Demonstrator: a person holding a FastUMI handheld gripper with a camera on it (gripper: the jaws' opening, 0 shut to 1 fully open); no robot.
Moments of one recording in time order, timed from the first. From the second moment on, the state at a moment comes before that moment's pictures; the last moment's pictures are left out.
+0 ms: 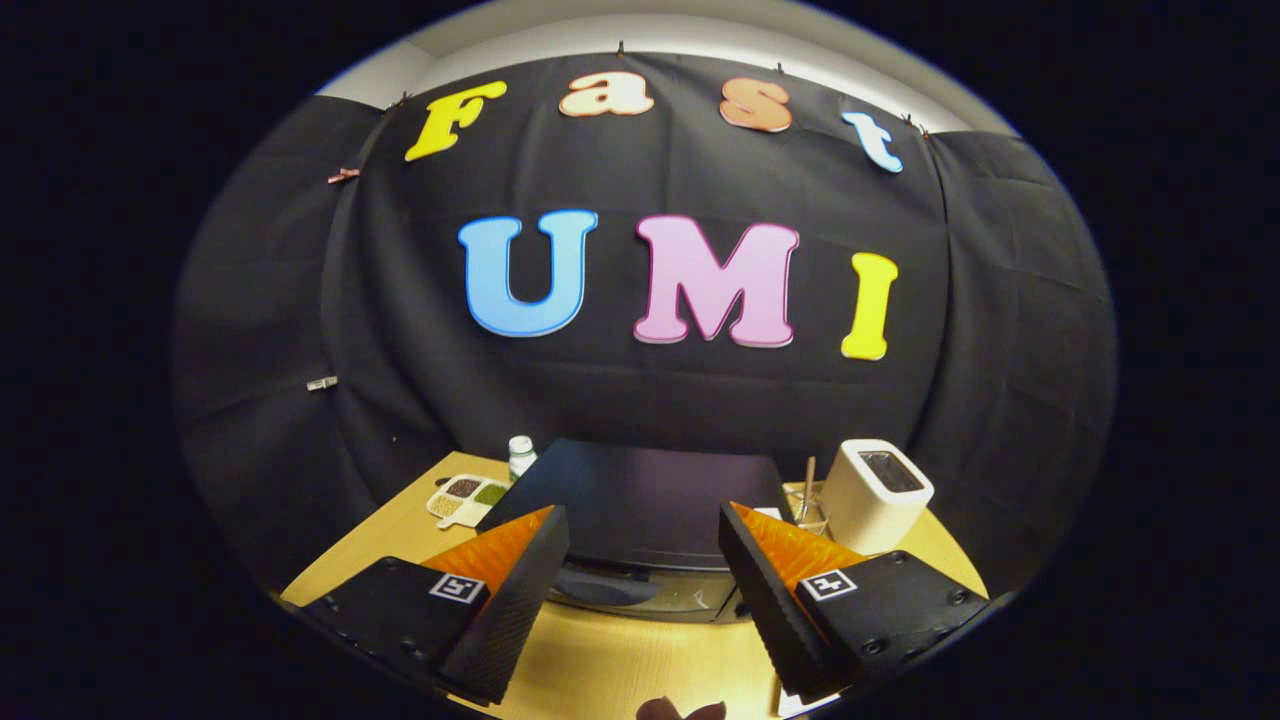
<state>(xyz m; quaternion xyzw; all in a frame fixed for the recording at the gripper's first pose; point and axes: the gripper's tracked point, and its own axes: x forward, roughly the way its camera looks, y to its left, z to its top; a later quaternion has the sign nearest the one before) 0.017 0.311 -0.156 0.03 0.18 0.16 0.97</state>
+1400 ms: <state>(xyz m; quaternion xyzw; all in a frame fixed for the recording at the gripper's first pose) -0.034 0.344 -0.300 0.03 0.36 0.10 0.93</state>
